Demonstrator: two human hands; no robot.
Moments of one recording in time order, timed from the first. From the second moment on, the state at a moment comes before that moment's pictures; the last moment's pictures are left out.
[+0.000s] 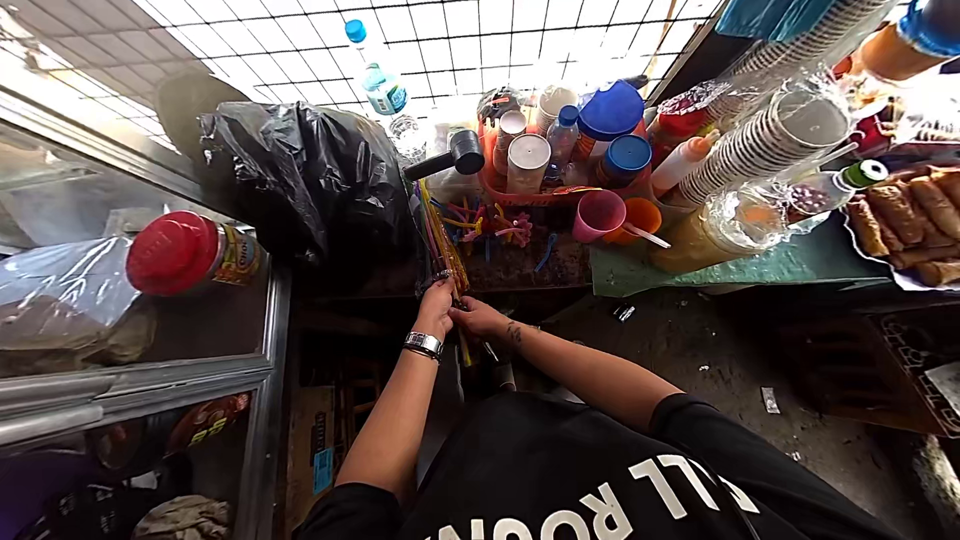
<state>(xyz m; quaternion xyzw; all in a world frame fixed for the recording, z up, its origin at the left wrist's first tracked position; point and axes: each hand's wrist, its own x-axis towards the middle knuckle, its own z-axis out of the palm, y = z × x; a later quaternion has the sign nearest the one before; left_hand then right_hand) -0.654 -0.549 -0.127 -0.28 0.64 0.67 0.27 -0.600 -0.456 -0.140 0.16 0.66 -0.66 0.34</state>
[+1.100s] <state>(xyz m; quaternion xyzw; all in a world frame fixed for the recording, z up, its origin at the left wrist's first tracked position) -0.581 -0.471 -0.028 0.01 0.50 0.84 0.23 -0.430 -0.229 -0.148 0.27 0.84 -0.42 0.23</state>
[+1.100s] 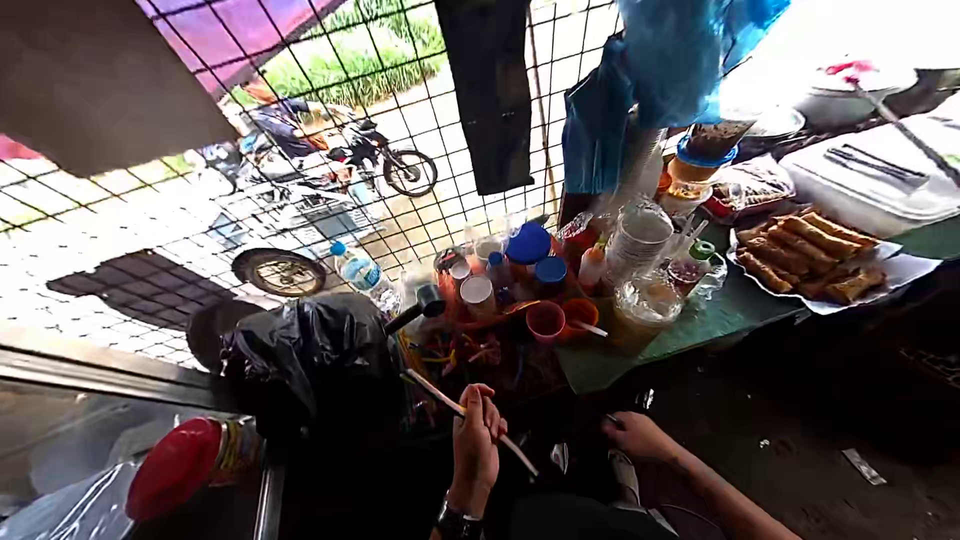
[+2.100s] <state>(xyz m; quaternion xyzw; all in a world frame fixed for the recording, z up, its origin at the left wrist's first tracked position) -0.586 -0.403 -0.012 0.19 0.63 0.63 0.41 -0.292 -0.231 -0.261 0.54 0.71 -0.41 0.20</state>
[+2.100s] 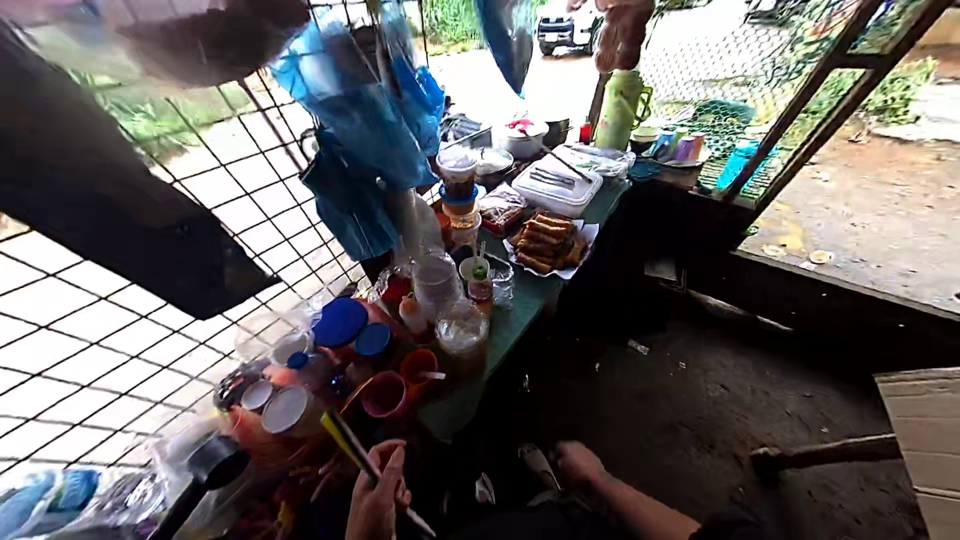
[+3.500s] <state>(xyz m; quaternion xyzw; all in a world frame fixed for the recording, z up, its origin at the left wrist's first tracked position) -0.532 -0.321 0.009 0.38 0.47 0.53 0.60 -0.381 -0.190 0.046 0.25 0.67 -0.63 -0.29</state>
